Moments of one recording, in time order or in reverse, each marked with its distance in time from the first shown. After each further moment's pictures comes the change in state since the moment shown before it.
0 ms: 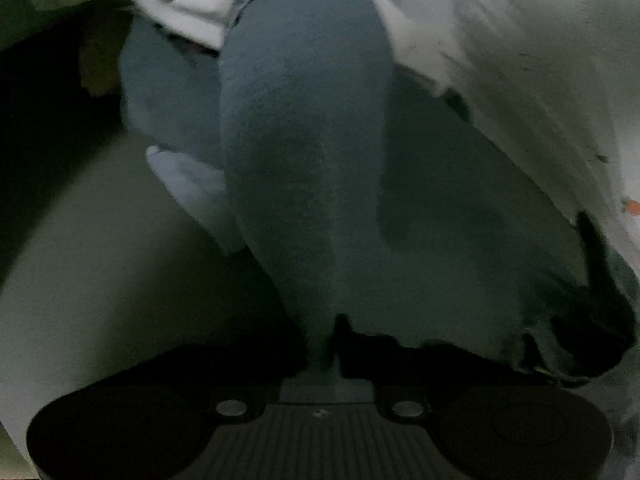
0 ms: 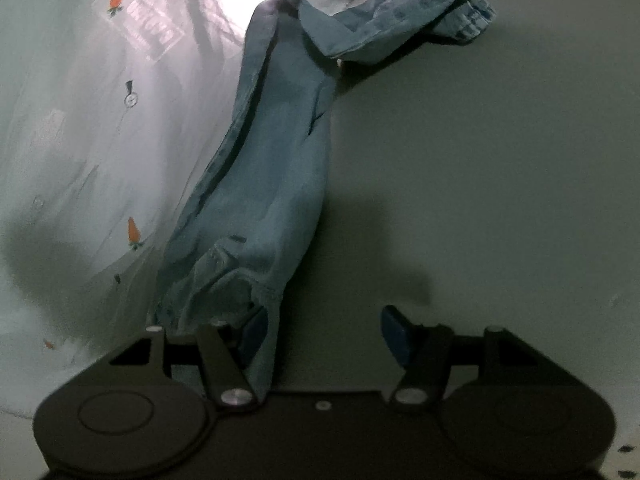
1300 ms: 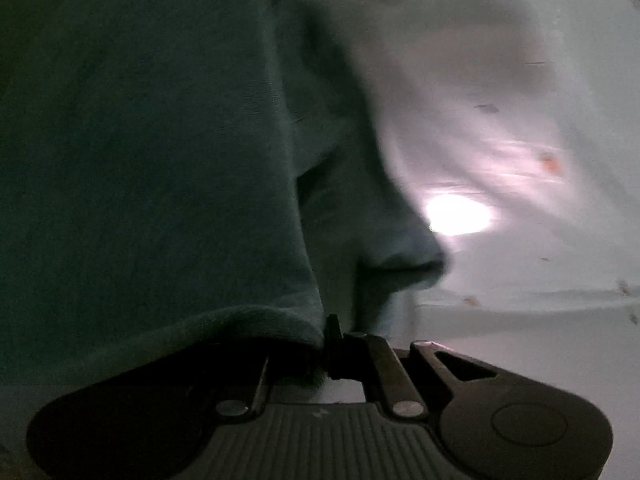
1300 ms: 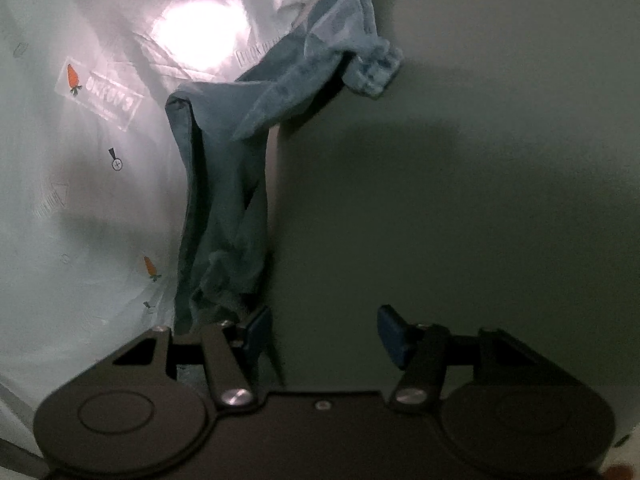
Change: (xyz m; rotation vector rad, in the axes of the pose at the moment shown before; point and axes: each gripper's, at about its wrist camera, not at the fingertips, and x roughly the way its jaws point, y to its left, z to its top) left arm -0.082 -0.274 -0.219 -0.270 0.524 -0.669; right arm -0.031 -0.130 0.109 0.154 0.166 0.162
